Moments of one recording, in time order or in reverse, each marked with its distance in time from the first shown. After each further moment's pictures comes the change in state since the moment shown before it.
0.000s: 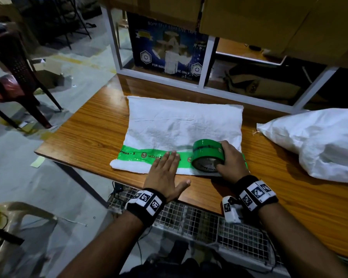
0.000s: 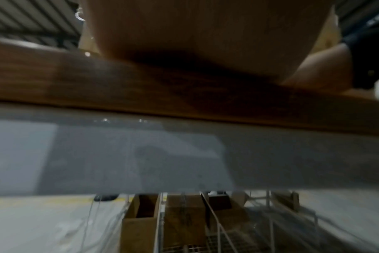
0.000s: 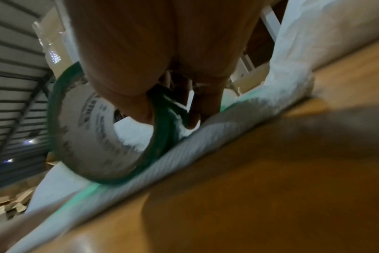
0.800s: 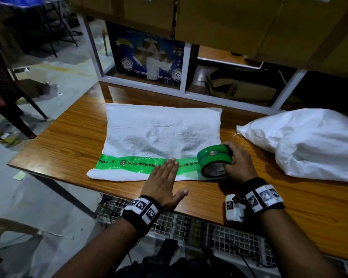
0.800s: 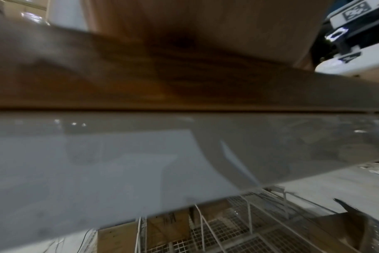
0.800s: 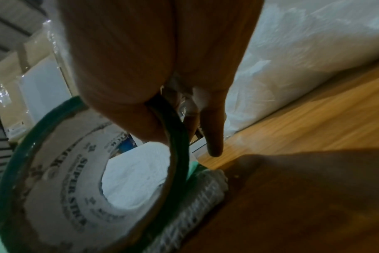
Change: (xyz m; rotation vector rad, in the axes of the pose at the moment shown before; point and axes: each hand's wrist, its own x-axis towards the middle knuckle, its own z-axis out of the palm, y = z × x) left_hand 0.011 0.048 0.005 -0.017 0.018 0.120; right_hand -0.008 0.053 -0.058 0.017 0.097 0.009
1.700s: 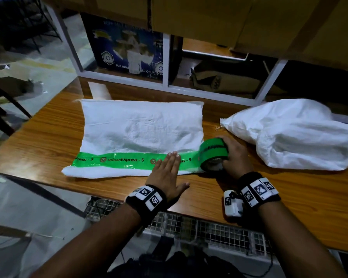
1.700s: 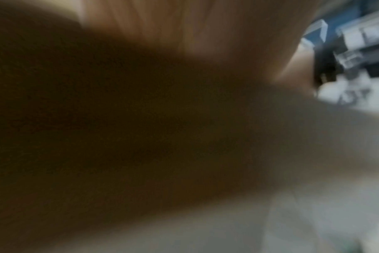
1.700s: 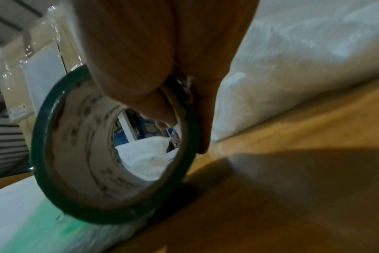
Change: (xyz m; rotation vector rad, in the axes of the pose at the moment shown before) left_hand 0.041 0.059 0.000 0.038 -0.122 0.029; right_hand -0.010 0.038 -0.030 -0.010 0.014 -0.006
